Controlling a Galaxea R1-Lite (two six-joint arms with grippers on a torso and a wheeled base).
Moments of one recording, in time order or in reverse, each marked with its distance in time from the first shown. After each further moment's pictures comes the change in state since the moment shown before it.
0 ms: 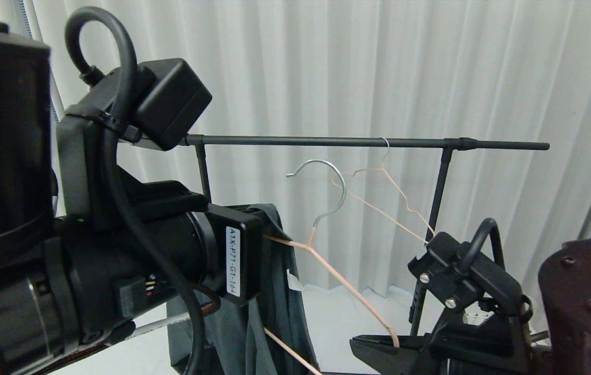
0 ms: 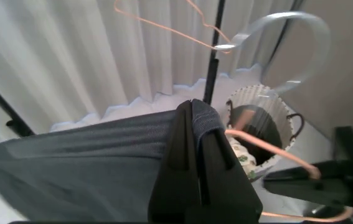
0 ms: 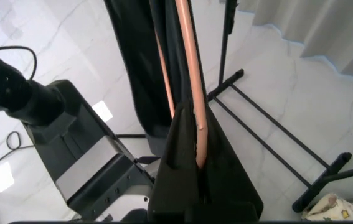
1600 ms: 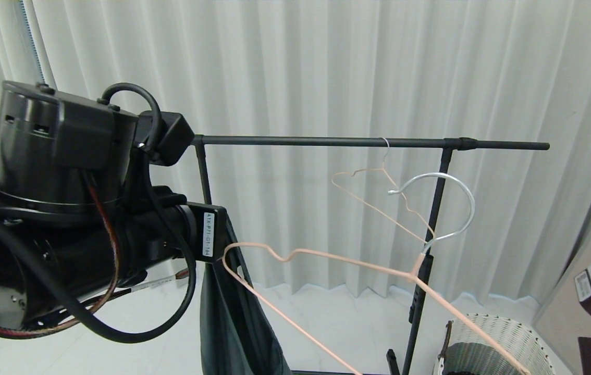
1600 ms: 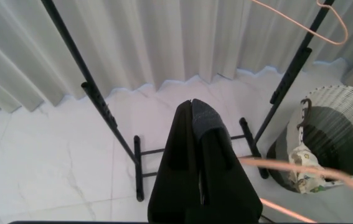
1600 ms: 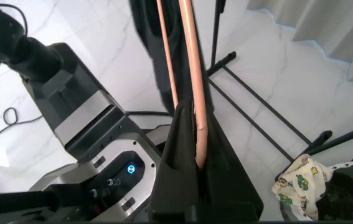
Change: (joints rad) left arm 0.307 0.050 0.071 0.000 -0.024 0.046; right arm 0.015 -0.352 0.096 0.302 -0.004 -0.013
